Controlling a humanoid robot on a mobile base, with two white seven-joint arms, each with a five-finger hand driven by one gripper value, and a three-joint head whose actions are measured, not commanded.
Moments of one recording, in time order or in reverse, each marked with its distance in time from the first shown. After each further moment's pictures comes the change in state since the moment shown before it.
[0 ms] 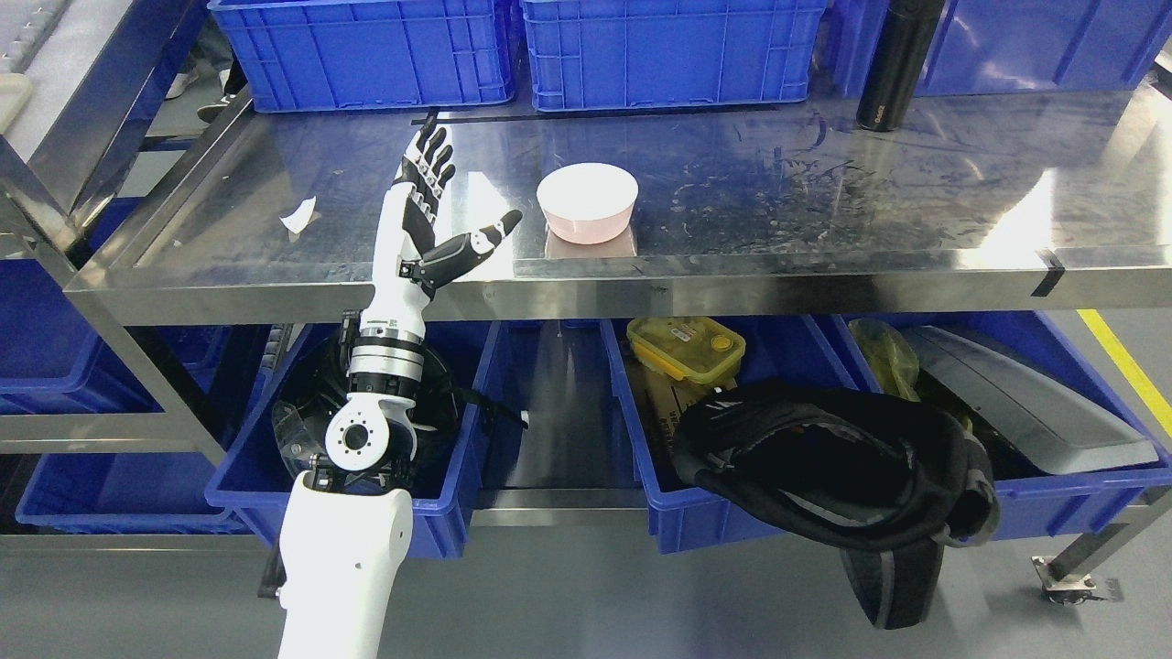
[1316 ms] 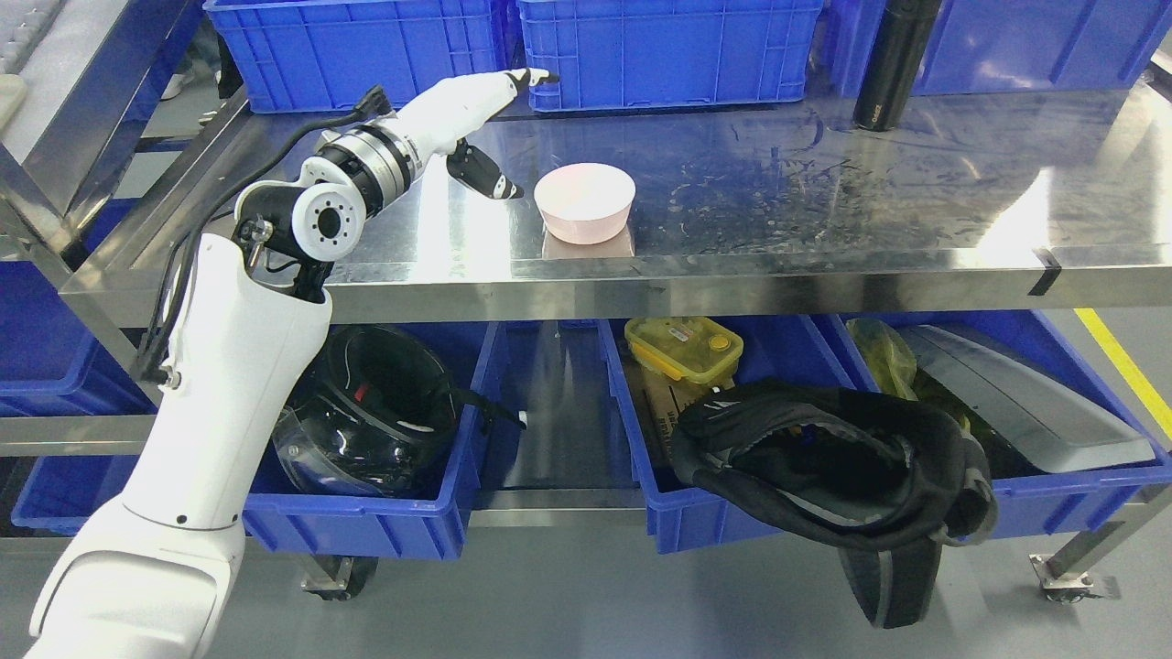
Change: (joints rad) left arm -0.523 0.354 -0.355 0.016 -0.778 0.296 -0.671; right arm 0.000 0.000 0.000 0.000 0.000 0.000 0.000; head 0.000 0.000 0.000
